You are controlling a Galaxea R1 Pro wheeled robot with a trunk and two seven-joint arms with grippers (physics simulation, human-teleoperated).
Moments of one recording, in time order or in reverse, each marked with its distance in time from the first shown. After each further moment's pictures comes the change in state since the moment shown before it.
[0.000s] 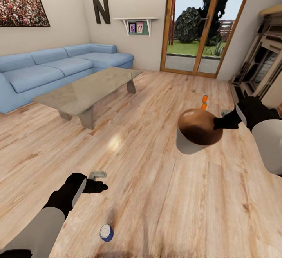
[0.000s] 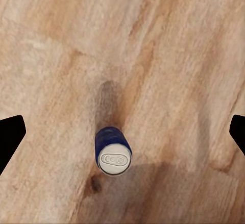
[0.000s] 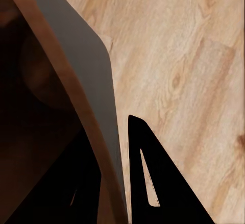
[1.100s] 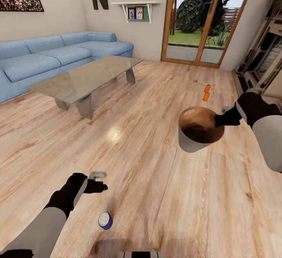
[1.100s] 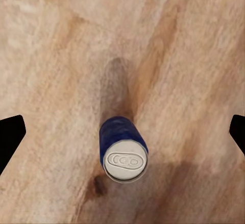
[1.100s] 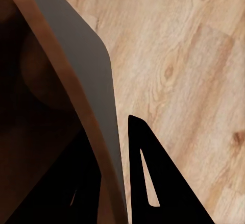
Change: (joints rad) left arm 0.000 -0.010 0.001 0.002 0.000 0.000 0.043; right arm -0.032 0.001 0.053 0.005 0.015 -0.002 -0.001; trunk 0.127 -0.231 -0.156
